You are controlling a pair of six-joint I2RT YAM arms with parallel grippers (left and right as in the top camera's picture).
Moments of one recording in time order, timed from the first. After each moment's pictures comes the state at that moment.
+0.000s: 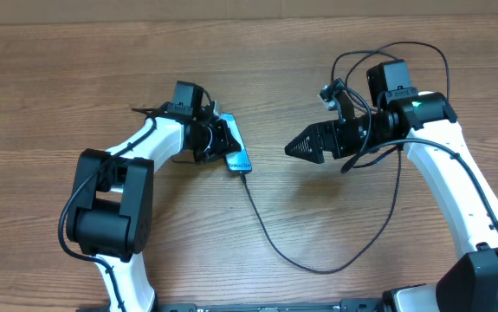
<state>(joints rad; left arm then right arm) -0.23 2.02 1.22 -0.46 0.57 -0.54 0.17 1.59 1.34 -1.04 -0.82 -0.11</state>
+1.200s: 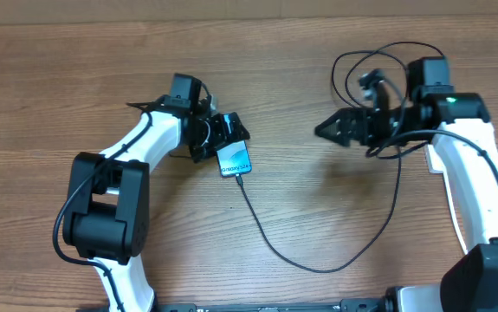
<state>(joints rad) -0.21 2.00 1.27 -0.55 0.54 -0.54 -0.03 1.59 1.34 -1.01 -0.79 -0.07</state>
